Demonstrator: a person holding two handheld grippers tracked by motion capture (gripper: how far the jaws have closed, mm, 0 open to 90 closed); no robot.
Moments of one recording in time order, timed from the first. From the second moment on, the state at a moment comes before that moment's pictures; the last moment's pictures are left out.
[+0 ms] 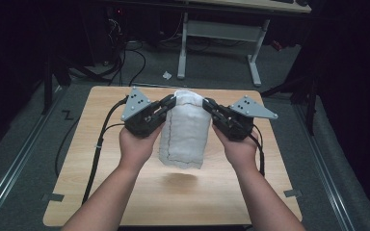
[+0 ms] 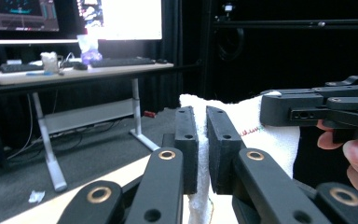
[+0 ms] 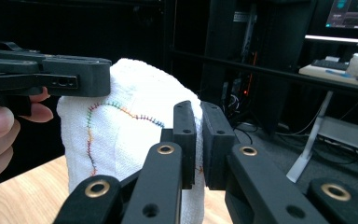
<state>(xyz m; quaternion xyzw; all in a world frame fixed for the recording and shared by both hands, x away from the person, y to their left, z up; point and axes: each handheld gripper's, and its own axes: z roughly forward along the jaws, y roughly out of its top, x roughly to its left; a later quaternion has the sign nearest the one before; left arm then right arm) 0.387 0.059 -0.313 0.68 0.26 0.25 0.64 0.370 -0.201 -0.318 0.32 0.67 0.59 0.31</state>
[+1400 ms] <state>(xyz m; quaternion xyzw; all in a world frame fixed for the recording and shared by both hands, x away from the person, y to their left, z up) 0.492 0.051 -0.283 0.68 0.30 0.27 0.61 0.476 -0.207 -0.287 0.38 0.66 0.58 0.30</state>
